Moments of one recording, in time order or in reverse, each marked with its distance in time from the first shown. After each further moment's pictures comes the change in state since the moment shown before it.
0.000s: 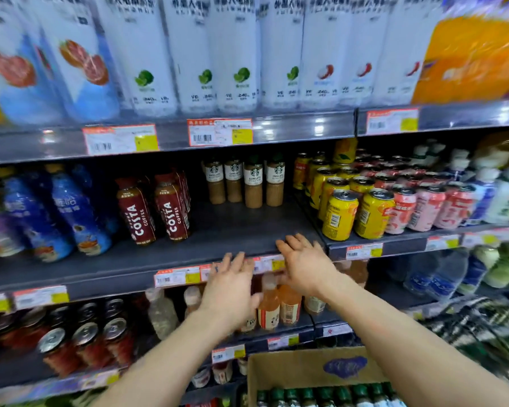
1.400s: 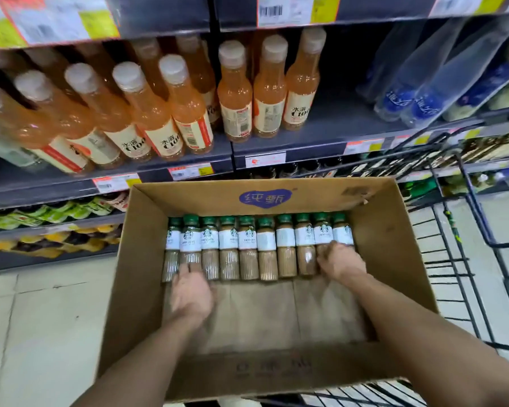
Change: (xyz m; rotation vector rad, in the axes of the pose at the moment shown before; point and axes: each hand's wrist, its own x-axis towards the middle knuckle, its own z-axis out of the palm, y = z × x) left_hand -0.139 0.151 0.352 -0.165 -0.534 -0.650; right_hand -0.241 0.234 0.361 0.320 -0.653 0.691
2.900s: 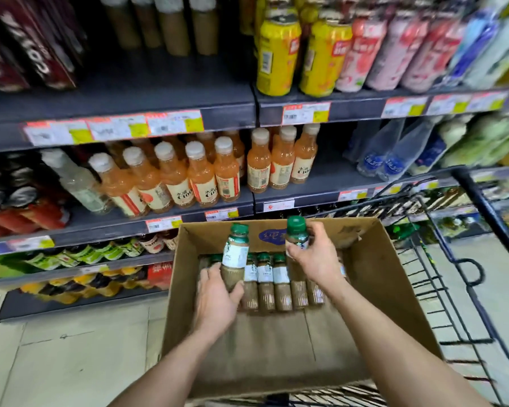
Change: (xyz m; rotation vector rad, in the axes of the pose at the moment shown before) left_hand -0.059 -0.005 -0.093 -0.564 0.255 0.265; right_hand -0.126 -0.112 -0.076 0.736 0.434 -0.457
